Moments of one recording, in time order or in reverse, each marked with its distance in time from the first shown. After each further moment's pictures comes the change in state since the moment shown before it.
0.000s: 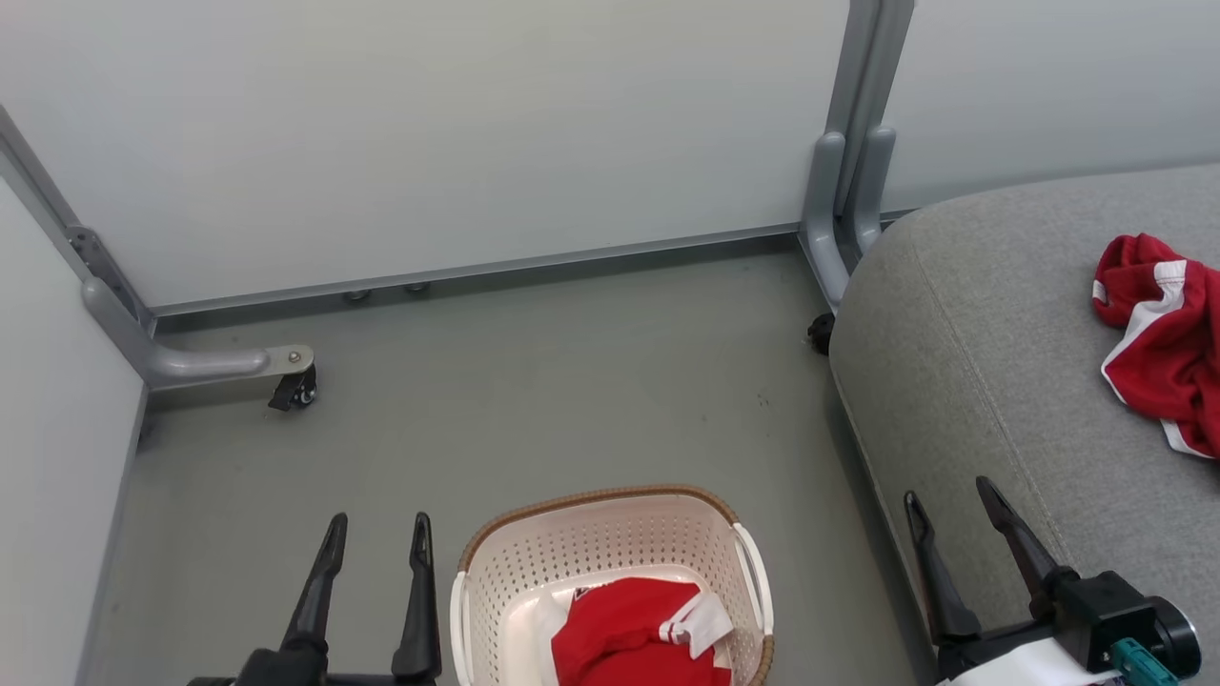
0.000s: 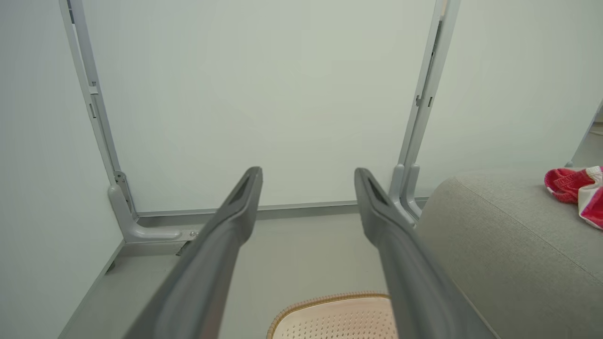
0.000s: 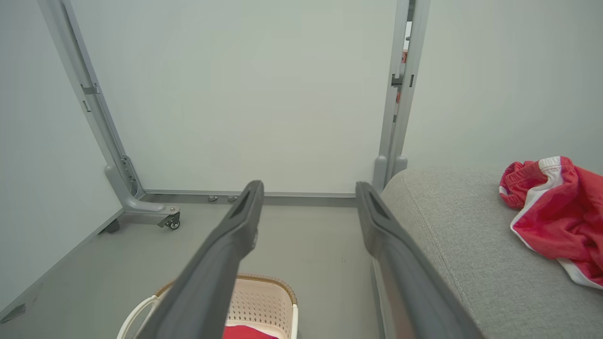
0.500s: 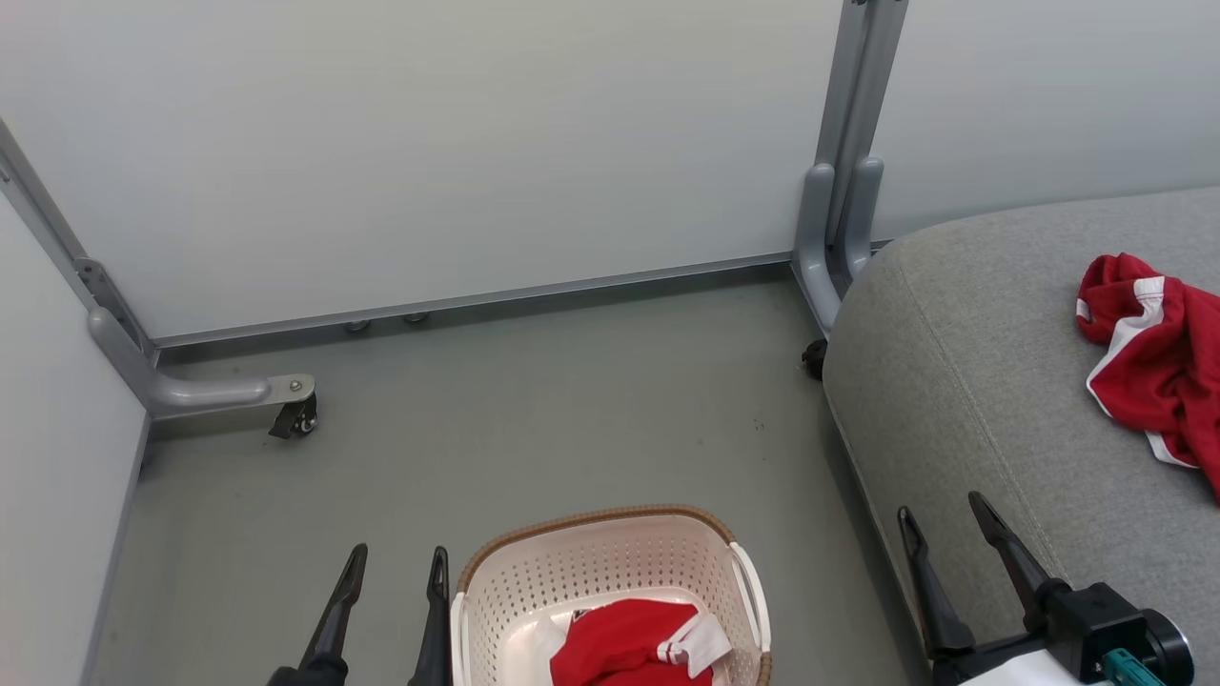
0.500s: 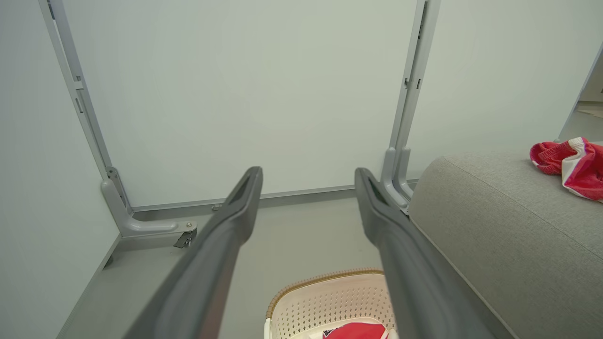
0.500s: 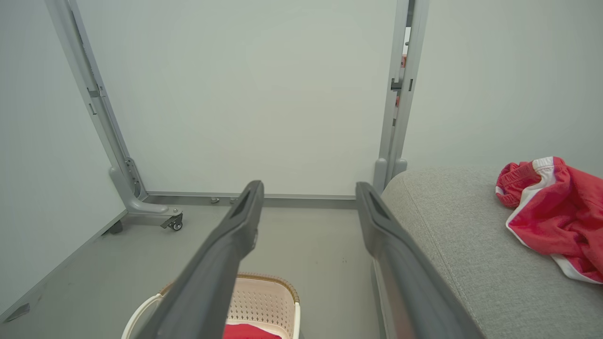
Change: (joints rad) left arm 0.037 0.000 -0.006 0.049 0.037 -0.034 0.000; right arm 0.024 0.003 0.011 0.010 -0.003 0.000 0.000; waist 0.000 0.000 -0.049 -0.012
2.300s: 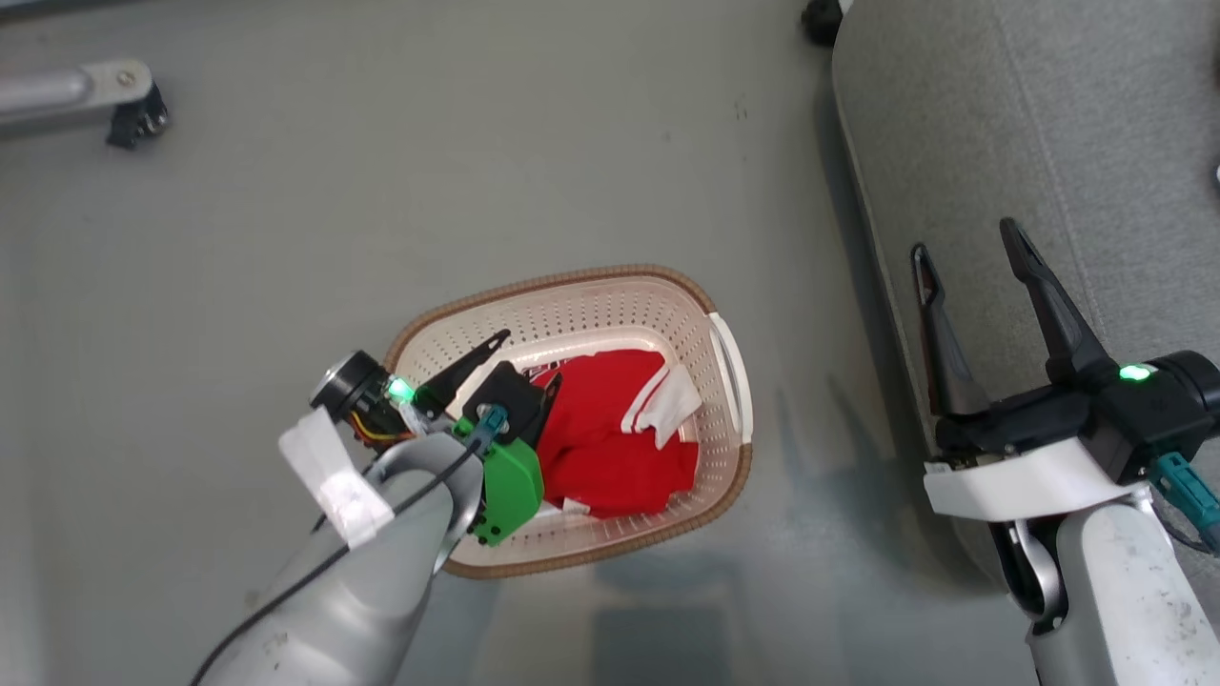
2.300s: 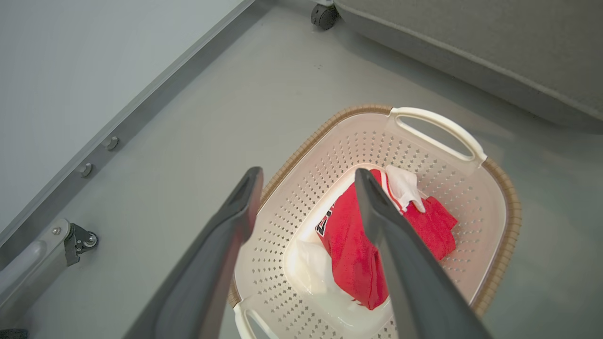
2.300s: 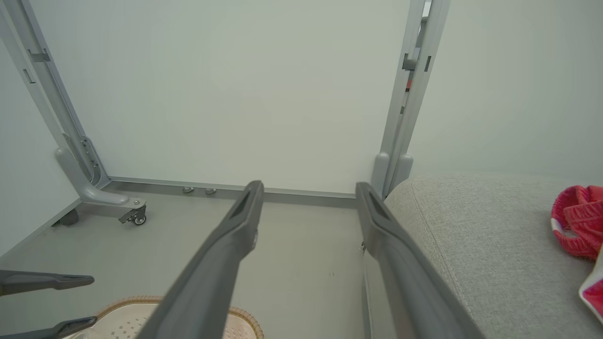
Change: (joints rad) left arm -0.876 0.004 -0.391 0.931 0.217 -0.090 0.036; right arm -0.360 -0.024 -0.002 -0.100 -0.044 0.000 0.000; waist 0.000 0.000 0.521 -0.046
